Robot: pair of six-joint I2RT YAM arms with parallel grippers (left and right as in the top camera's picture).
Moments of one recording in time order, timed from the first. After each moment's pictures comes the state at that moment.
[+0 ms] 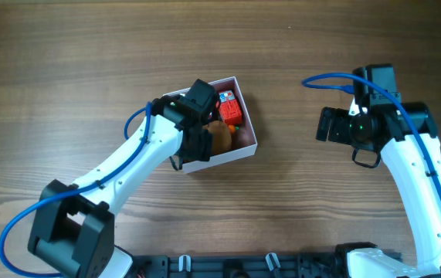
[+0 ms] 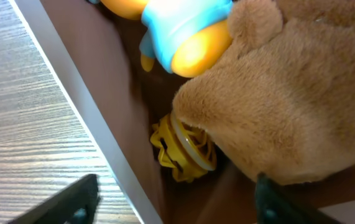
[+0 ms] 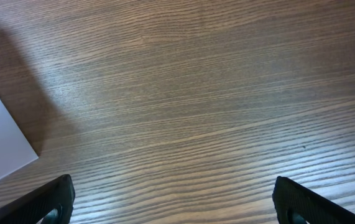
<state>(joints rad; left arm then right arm) -0.55 1.67 1.21 -1.04 -0.12 -0.42 0.08 1.34 1.18 -1.11 0.10 0.28</state>
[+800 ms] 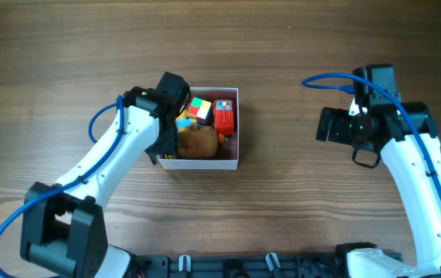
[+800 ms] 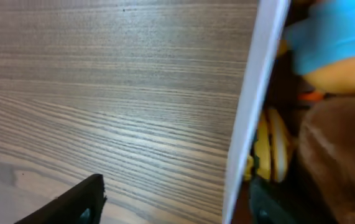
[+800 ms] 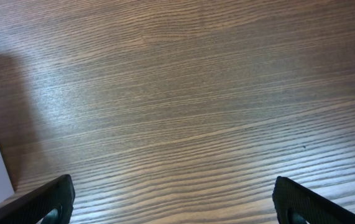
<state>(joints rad) -0.39 1.65 1.20 -1.14 -0.30 -0.44 0.08 1.34 1.18 -1.11 0.10 0.28</state>
